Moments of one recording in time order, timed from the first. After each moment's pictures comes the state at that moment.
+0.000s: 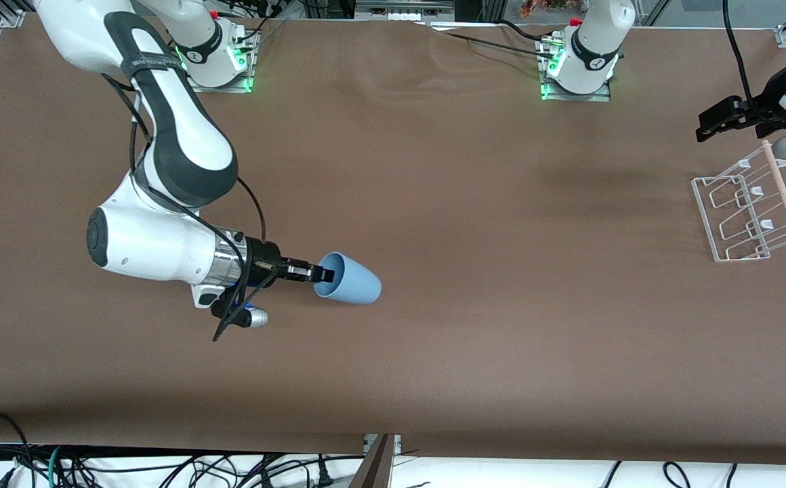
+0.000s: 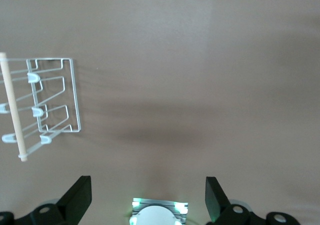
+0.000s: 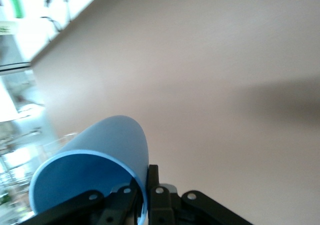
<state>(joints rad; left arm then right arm) -0.04 -0.07 0.04 -1.65 0.02 1.42 -0.03 0.18 0.67 0.27 -1.21 0.66 2.04 0.38</state>
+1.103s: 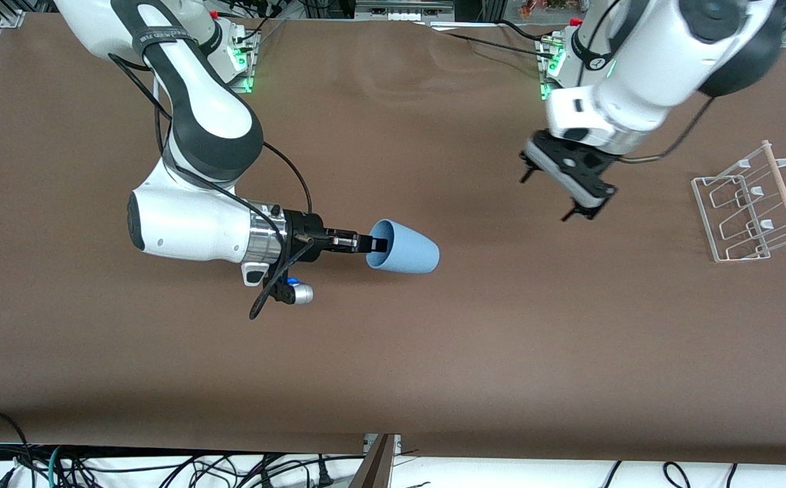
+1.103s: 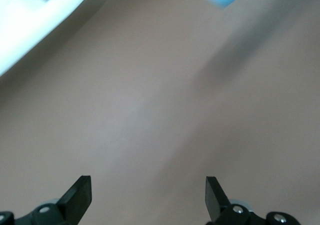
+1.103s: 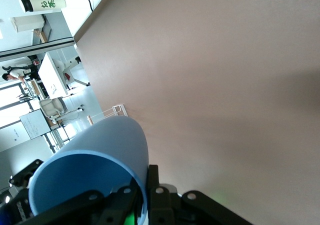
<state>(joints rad) -0.10 0.04 -0.35 -1.84 -0.10 2.12 0.45 0.21 0.67 0.37 -1.20 0.76 2.07 0.42</state>
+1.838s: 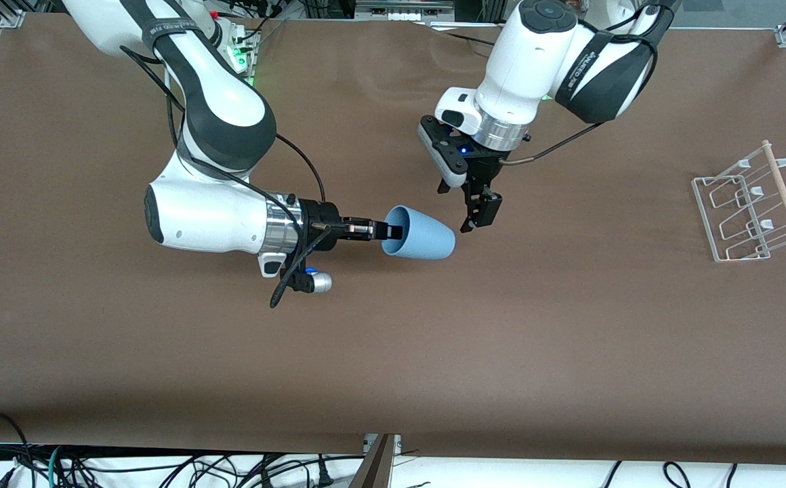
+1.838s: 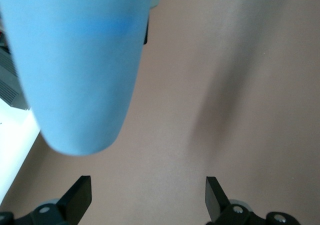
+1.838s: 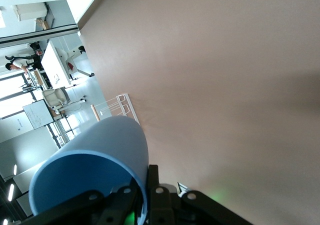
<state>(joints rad) -0.16 0.19 -0.49 -1.86 0.16 2.44 0.46 0.22 0.67 0.40 -1.20 0.77 2.08 0.42</state>
